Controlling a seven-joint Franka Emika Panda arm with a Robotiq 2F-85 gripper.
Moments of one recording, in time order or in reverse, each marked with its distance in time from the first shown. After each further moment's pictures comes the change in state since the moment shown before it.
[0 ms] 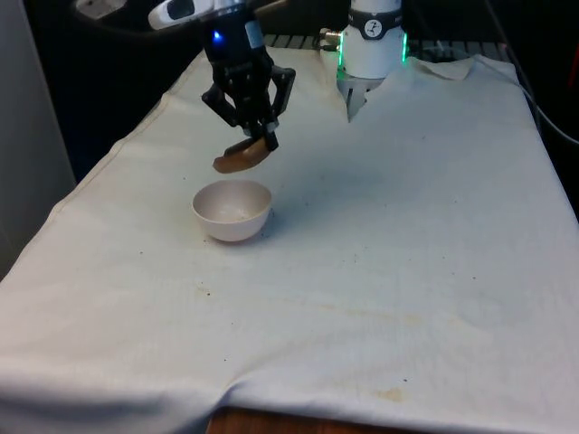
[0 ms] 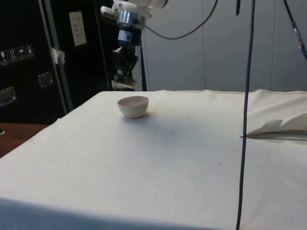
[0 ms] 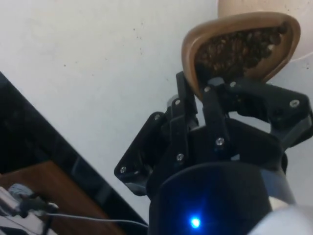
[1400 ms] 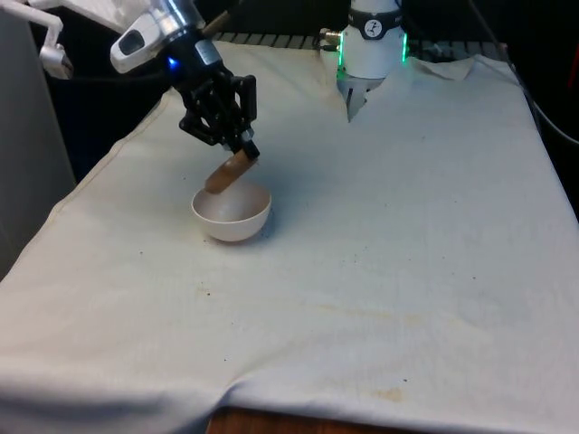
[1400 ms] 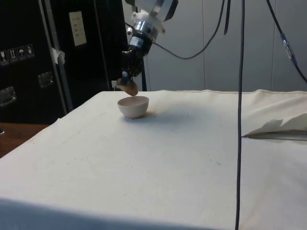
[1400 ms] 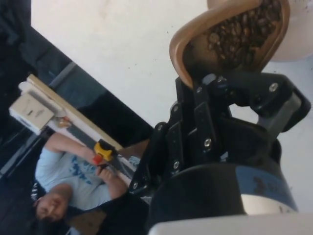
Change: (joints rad) arm -0.017 0.142 -0.159 0.102 0.400 -0.269 -0.303
